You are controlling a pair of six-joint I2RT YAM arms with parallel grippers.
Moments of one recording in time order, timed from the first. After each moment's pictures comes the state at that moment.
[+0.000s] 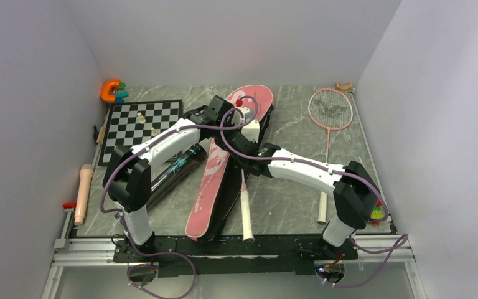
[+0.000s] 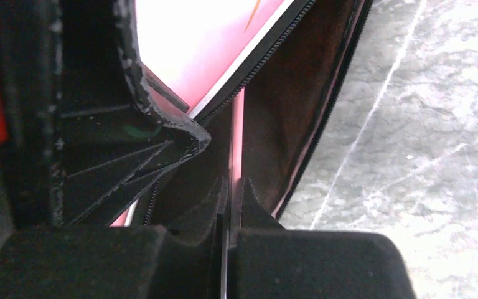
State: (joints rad) left arm -0.64 1.79 1.51 -0.64 0.31 -0.01; right arm 0.93 1.65 1.24 -0.53 0.55 0.78
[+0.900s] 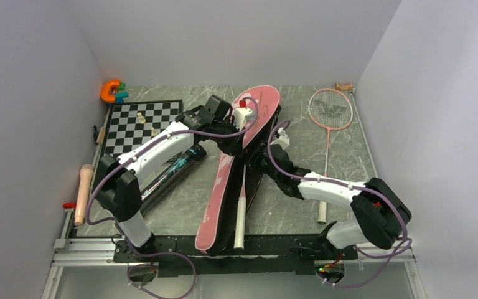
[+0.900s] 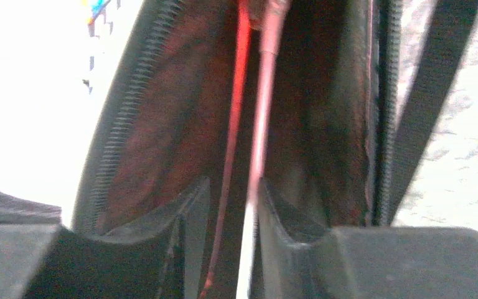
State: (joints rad) left arm -0.67 1.69 1.49 -0.67 0.48 0.03; right arm 0.77 1.39 0.63 0.30 0.26 1.00
